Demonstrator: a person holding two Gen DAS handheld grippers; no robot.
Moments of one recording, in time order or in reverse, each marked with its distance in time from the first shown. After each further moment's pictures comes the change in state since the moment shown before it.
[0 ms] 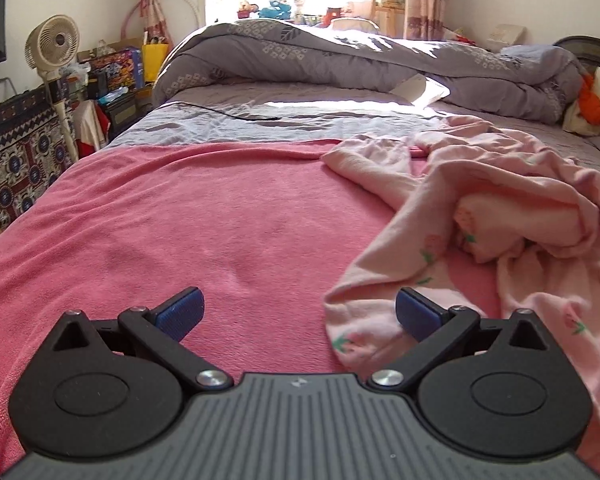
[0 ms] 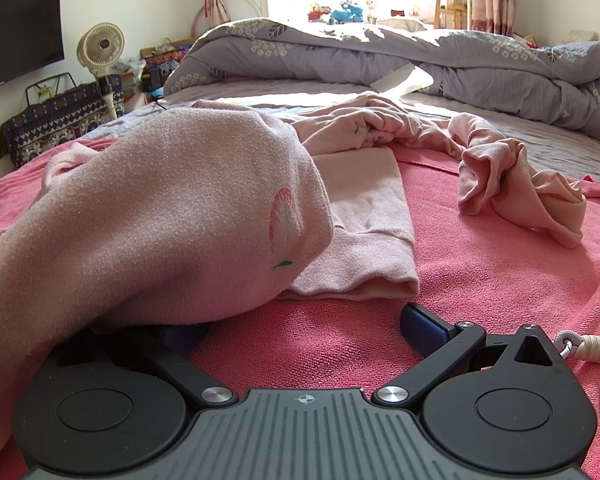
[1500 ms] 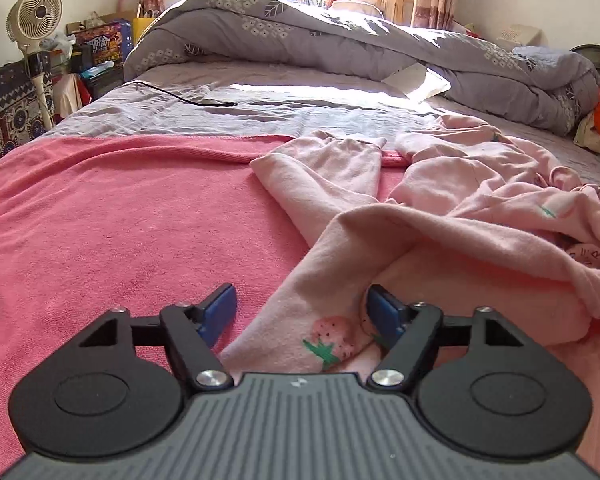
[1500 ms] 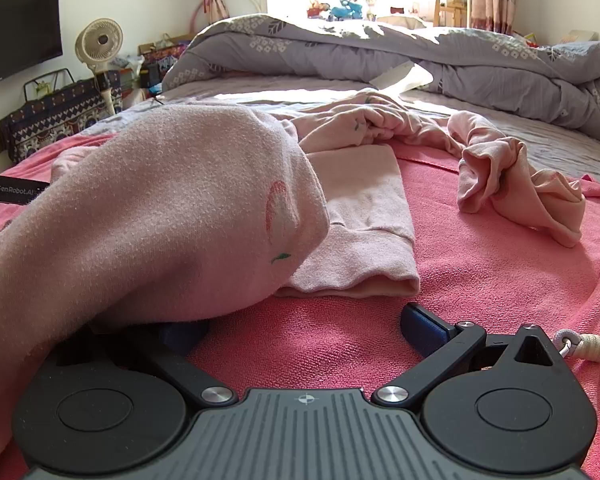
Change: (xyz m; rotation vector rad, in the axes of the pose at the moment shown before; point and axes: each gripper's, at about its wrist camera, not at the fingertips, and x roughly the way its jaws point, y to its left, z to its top) left arm 0.116 -0.041 0.050 -0.136 0.087 -0.011; right arm 0.000 0.002 0.001 -0.004 0.012 -0.007
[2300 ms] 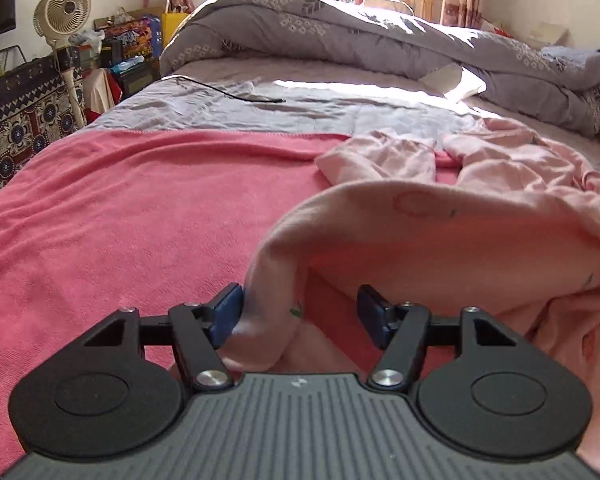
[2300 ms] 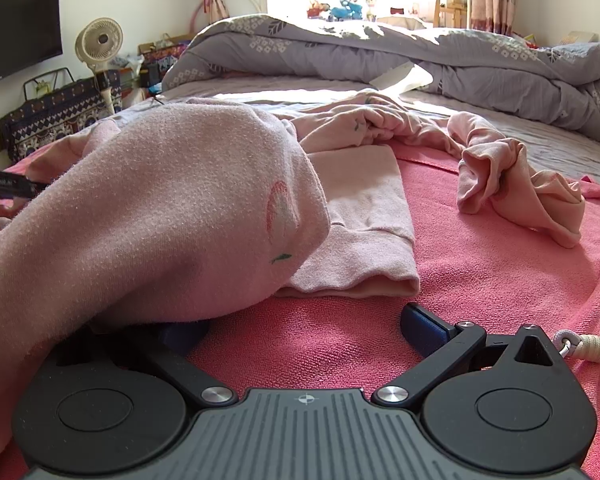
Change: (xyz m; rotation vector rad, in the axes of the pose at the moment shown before) left arm -0.001 0.027 -0.005 0.030 0.008 0.156; right arm 0.000 0.001 0.000 -0.003 -0.001 -0.003
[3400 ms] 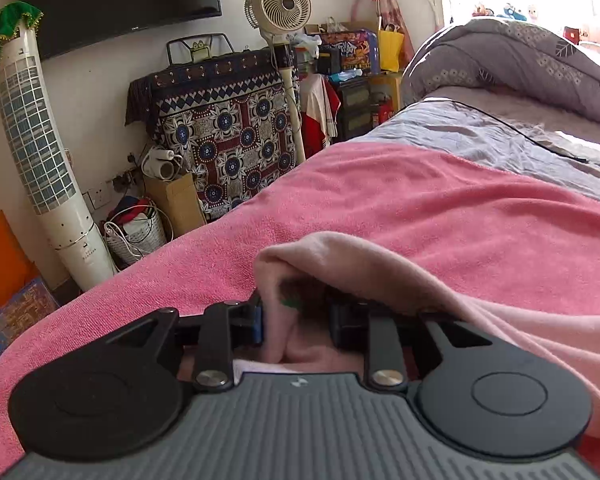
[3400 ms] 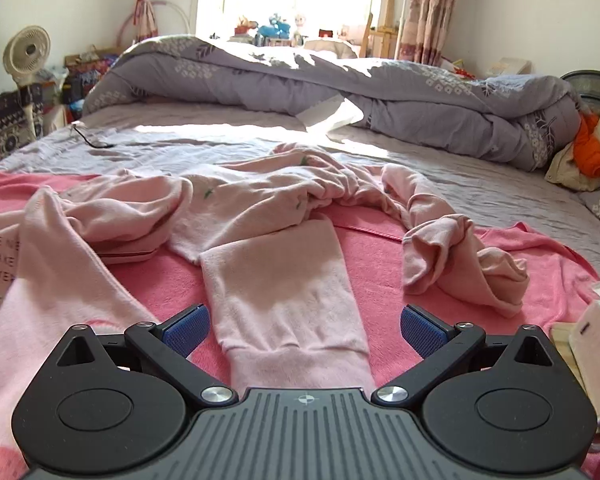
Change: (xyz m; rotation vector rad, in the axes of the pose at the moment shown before) left arm 0.029 0.209 0.004 -0.284 -0.074 0.523; right arm 0.037 0.020 0.069 0.056 -0.027 -0.228
